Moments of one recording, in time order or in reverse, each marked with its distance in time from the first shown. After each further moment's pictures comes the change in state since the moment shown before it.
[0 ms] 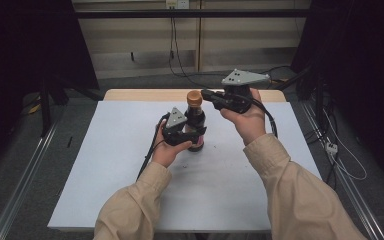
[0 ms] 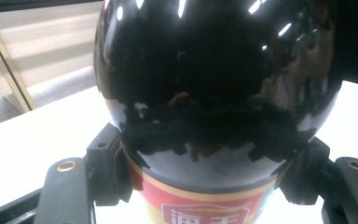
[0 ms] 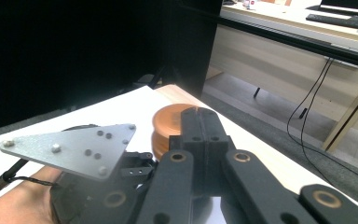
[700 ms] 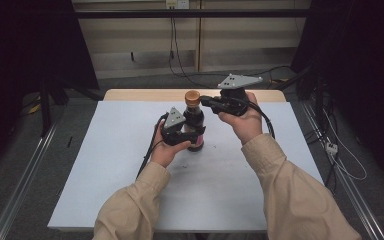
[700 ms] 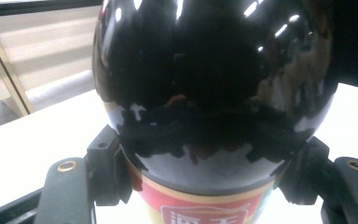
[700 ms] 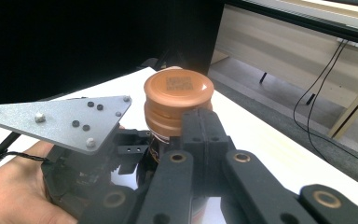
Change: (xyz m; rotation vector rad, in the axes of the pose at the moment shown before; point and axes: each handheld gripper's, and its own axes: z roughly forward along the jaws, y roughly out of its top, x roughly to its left) left arm 0.003 -0.001 -0.001 -0.012 -0.010 -0.005; right arm -0.001 -0.012 0.012 0.072 0.021 -0.008
